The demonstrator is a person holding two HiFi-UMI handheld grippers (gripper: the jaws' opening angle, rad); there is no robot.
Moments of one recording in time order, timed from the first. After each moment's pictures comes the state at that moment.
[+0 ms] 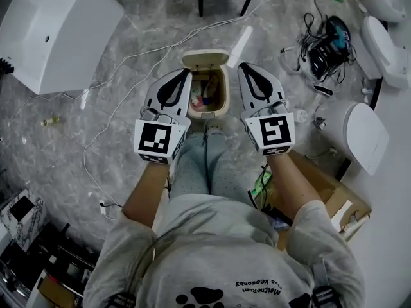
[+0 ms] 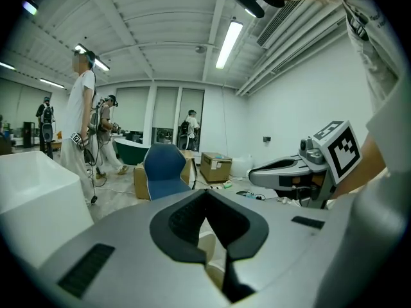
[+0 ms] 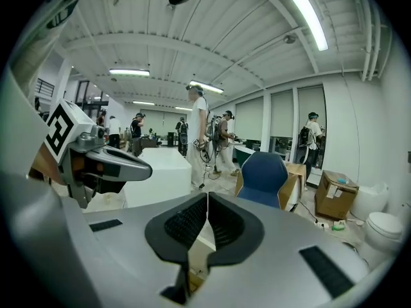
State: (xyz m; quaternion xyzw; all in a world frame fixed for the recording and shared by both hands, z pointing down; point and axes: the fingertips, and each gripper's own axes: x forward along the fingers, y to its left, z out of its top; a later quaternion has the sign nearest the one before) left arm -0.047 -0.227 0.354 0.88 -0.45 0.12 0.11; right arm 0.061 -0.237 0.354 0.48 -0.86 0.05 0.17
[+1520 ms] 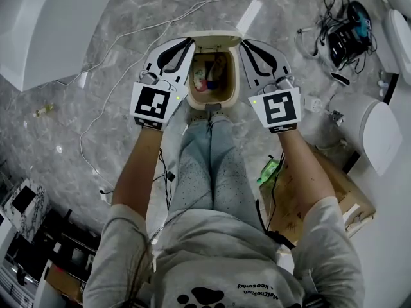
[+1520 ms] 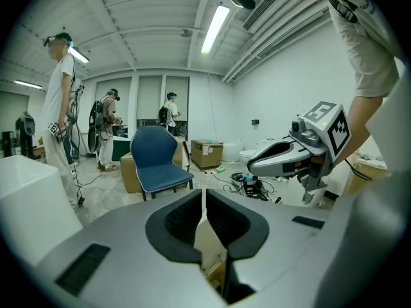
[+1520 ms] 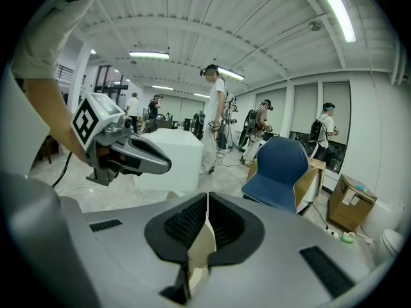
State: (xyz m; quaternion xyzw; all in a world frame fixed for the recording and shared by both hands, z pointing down) left arm -0.042 -0.305 0.529 0.90 -0.39 0.17 0.08; right arm 0.052 -0.299 0.521 0.41 -0.88 0.02 0.24
